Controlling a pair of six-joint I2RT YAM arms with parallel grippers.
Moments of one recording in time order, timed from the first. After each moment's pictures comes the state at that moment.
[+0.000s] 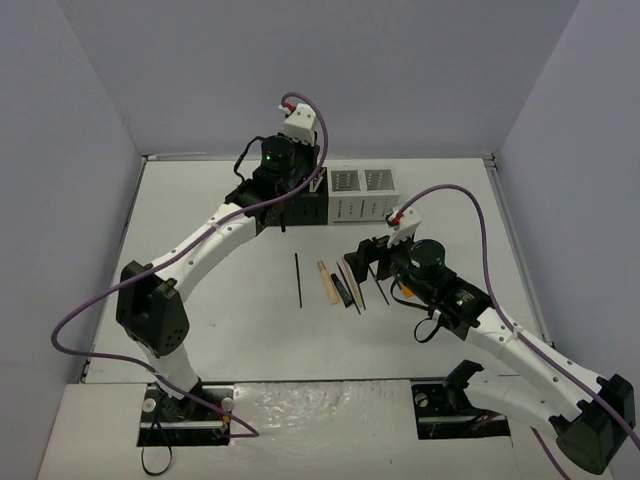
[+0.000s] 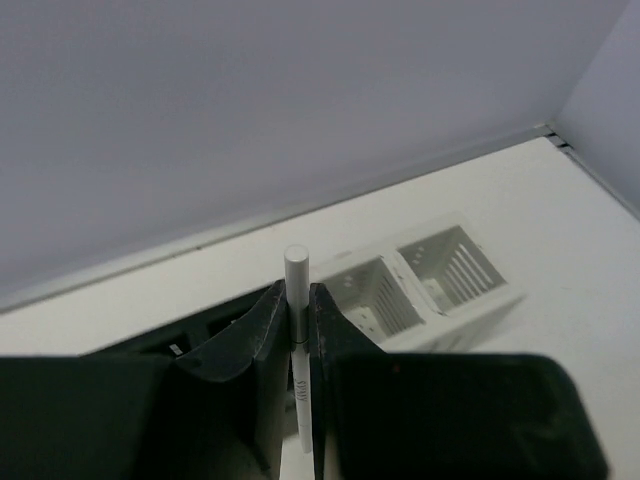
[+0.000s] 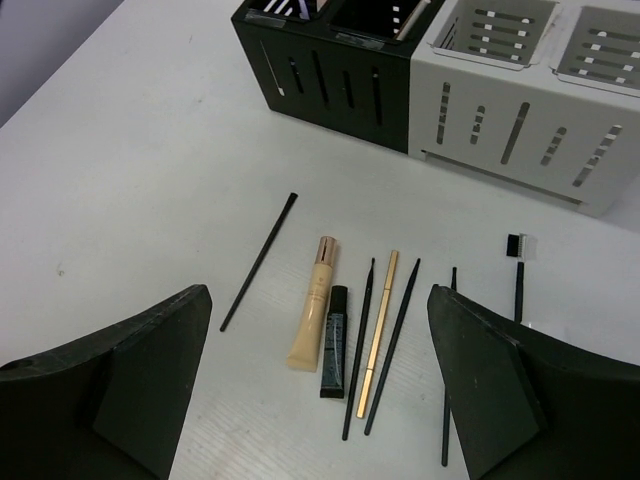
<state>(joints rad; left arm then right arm) -0.60 1.72 1.60 0.04 -0.15 -0.07 0.69 0.92 0.68 -0.03 0.08 0.23</state>
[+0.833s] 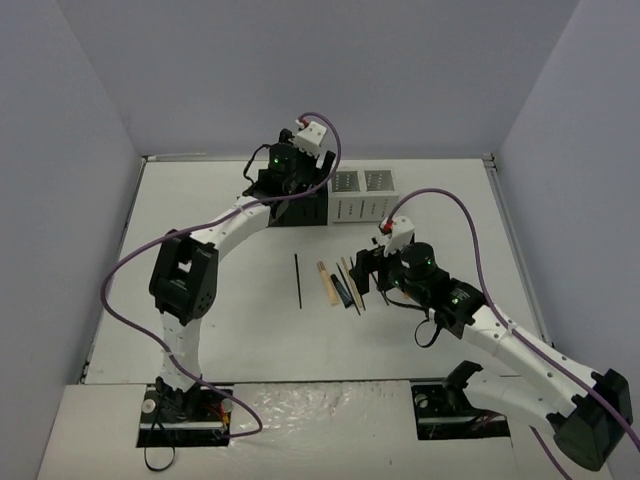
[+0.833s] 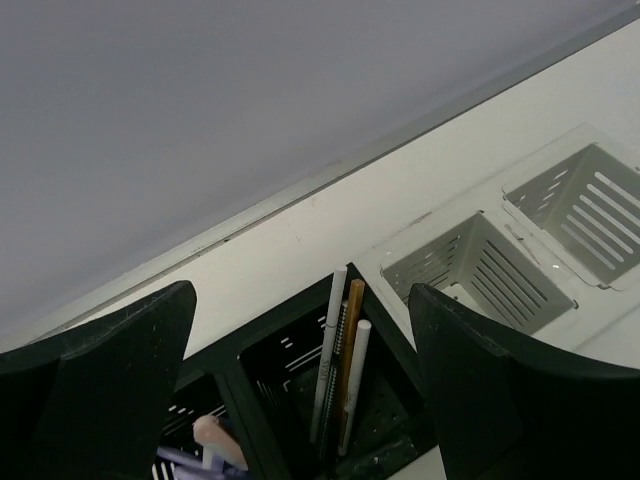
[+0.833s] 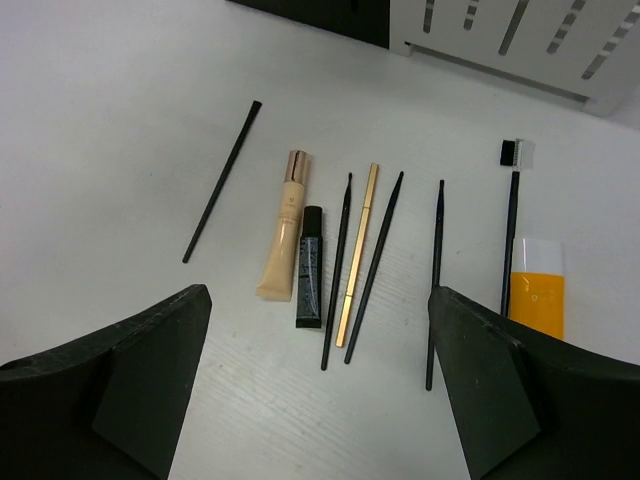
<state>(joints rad) -0.49 2.01 1.63 0.23 0.00 0.14 0.69 0.94 0.67 -0.18 0.09 0.24</state>
